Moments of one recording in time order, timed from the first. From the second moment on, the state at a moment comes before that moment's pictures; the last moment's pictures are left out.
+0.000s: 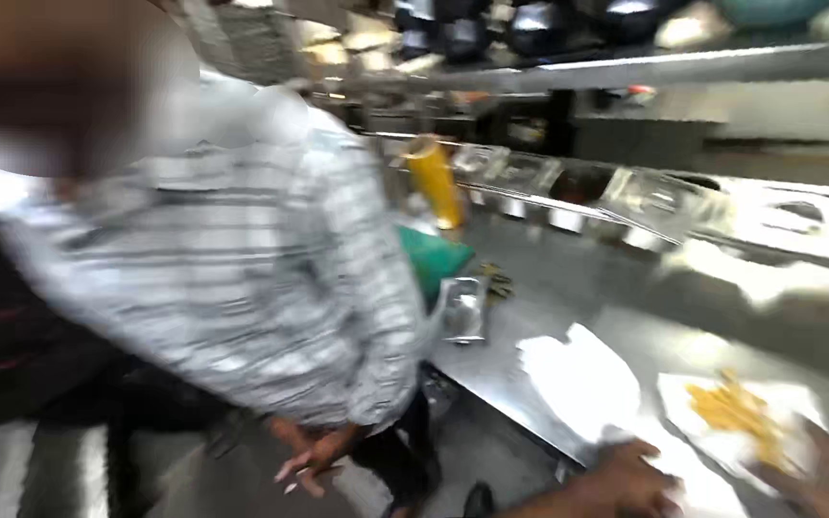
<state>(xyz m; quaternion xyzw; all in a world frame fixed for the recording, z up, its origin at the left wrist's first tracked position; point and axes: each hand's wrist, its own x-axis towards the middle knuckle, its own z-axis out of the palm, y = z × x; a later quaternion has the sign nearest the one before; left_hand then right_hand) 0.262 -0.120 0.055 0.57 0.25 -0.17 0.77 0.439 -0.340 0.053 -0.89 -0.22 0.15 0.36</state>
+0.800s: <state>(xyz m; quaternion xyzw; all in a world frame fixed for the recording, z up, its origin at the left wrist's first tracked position) 0.349 -0.170 0.069 0.56 0.32 -0.05 0.76 0.437 -0.312 0.005 -0.88 -0.22 -0.11 0.41</state>
